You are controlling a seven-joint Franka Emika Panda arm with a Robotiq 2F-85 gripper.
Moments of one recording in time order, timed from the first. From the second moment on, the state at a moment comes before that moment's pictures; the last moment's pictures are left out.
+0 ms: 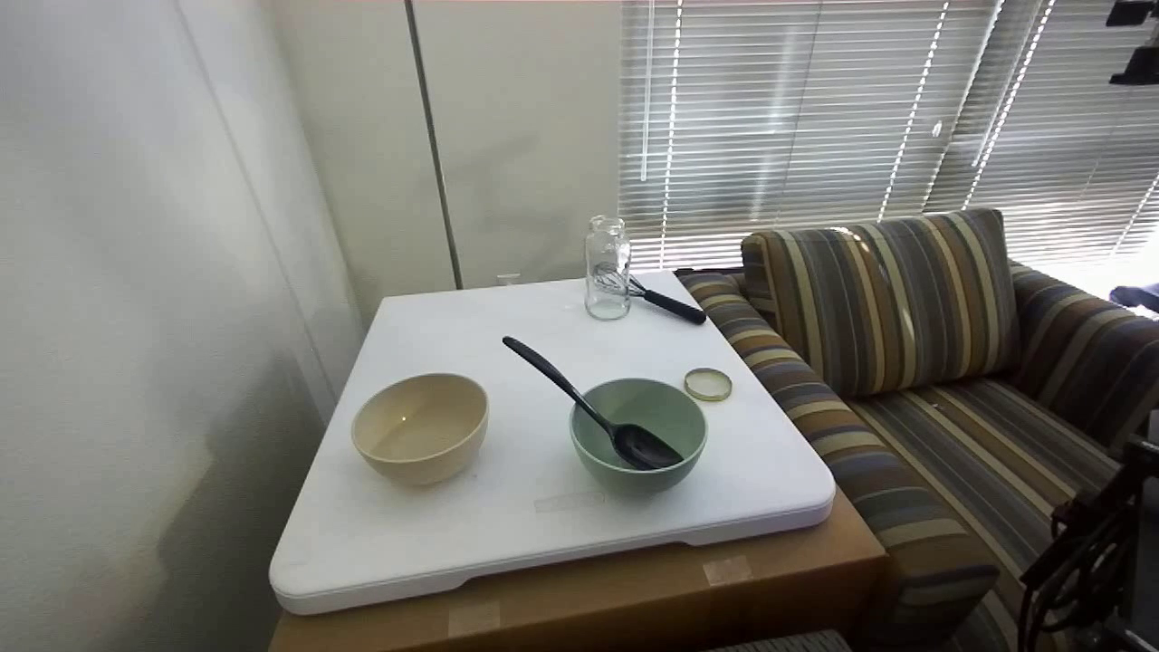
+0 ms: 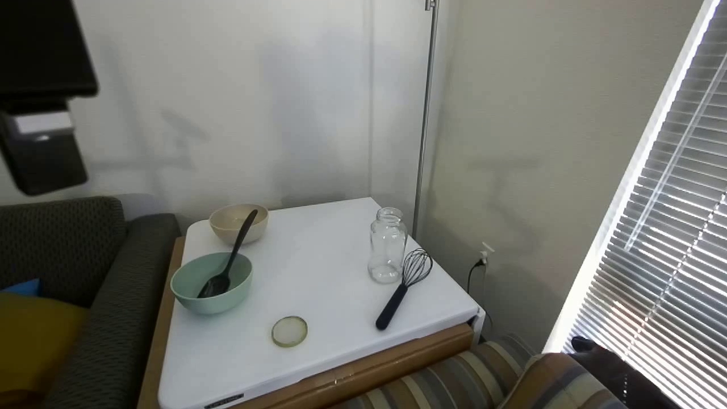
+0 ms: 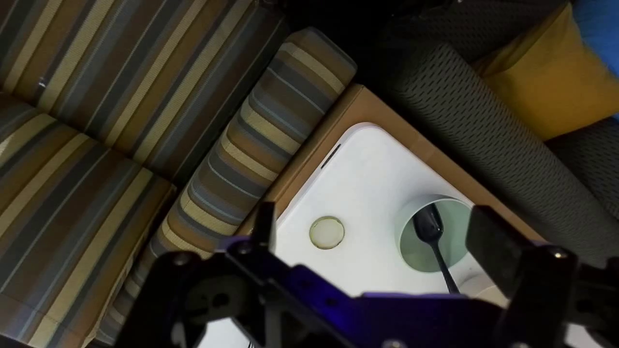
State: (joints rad) arm -0.06 -0.55 -0.33 -2.42 -0.02 1.84 -0.41
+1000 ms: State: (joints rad) arm -0.03 -0.44 -0.33 -2.42 0.23 1.99 -0.47
